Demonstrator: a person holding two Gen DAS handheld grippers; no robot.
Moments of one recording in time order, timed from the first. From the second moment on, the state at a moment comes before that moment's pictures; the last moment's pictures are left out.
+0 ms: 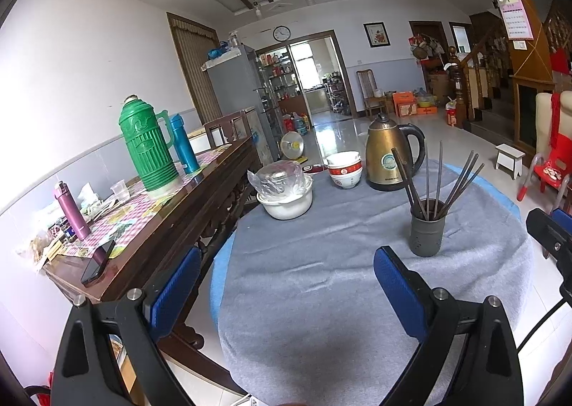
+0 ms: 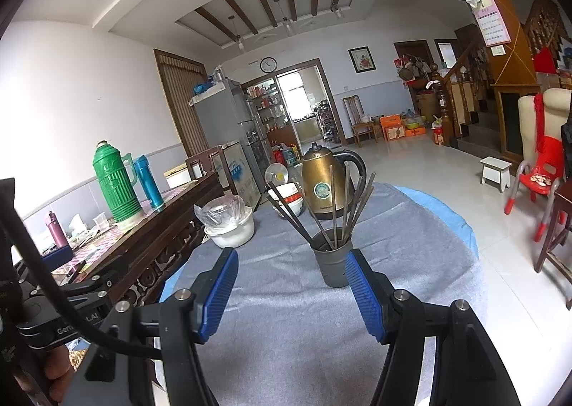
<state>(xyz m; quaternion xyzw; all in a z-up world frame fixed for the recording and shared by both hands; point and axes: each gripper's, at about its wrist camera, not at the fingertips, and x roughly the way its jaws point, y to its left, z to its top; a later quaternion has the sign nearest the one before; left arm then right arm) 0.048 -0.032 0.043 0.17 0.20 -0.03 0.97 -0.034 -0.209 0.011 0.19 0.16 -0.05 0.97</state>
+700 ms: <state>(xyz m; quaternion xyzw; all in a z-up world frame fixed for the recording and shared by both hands) 0.046 -0.023 0.043 0.16 0.20 -0.02 0.97 -0.039 -0.204 0.014 0.18 0.15 -0.05 0.97</state>
